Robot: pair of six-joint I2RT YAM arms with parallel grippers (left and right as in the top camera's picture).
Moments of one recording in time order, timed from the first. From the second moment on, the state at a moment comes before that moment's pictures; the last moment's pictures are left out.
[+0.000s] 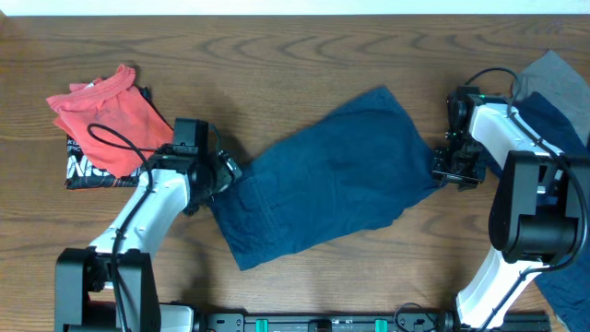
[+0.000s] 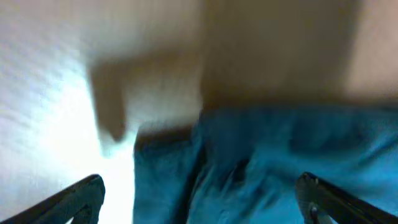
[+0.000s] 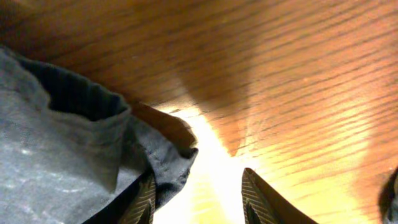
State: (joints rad) left arm -0.09 1.54 0.84 -0.67 0.10 -0.72; right arm -0.06 2.00 1.29 -1.06 0.12 0.28
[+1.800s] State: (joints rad) left arm -0.05 1.53 1.25 -1.01 0.46 -0.51; right arm 0.56 1.84 1.04 -0.27 -0.36 0.13
